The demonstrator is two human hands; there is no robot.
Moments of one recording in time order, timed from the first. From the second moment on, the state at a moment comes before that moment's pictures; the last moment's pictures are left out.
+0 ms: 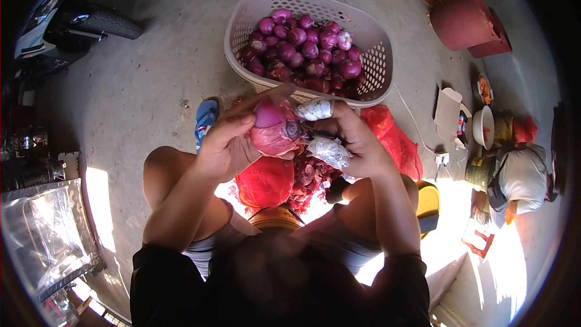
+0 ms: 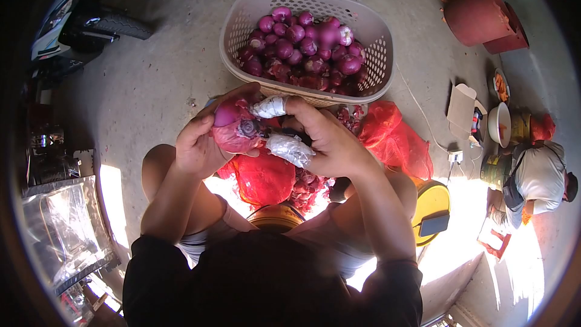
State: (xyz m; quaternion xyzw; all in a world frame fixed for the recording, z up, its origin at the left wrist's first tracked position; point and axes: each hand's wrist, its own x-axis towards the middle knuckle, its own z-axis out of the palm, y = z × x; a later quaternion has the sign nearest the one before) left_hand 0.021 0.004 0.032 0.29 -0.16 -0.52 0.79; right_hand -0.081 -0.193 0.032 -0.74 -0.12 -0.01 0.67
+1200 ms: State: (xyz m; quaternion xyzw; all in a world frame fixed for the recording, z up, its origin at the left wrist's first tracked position) left_hand 0.022 0.002 0.032 0.25 -0.12 -0.59 0.76; right_hand -0.084 -0.206 0.040 -0.84 -0.12 0.00 0.54
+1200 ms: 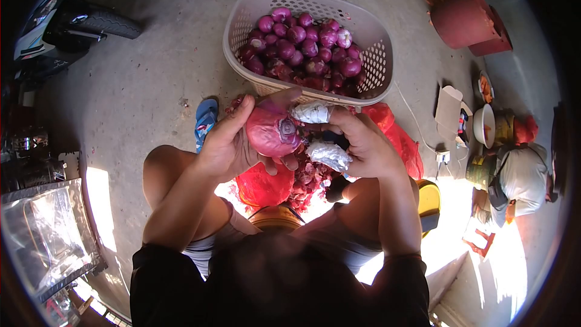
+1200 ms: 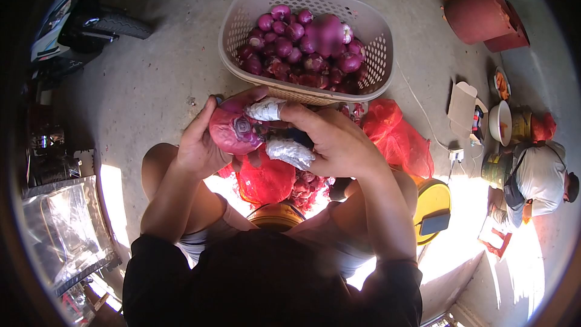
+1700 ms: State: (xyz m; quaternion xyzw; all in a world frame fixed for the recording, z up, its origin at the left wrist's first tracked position) left_hand 0.022 0.003 0.028 0.25 -0.10 -0.60 0.75; right_hand -0.084 -0.203 0.033 -0.82 -0.13 -0.03 0.55
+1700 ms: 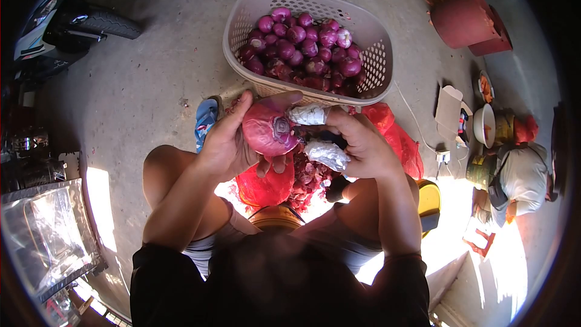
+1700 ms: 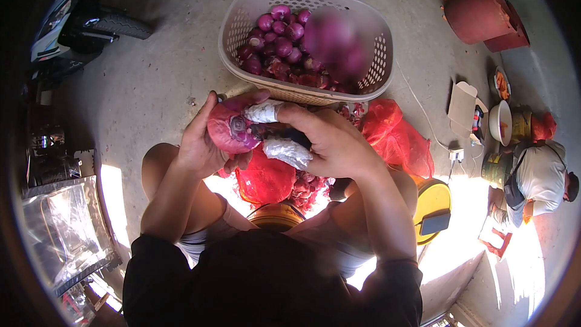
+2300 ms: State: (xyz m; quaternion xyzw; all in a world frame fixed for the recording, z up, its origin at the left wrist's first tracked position) left_hand 0.022 0.002 0.036 0.29 -0.10 -0.54 0.79; right_hand -0.078 -0.159 0.017 -0.68 -0.11 -0.18 0.70
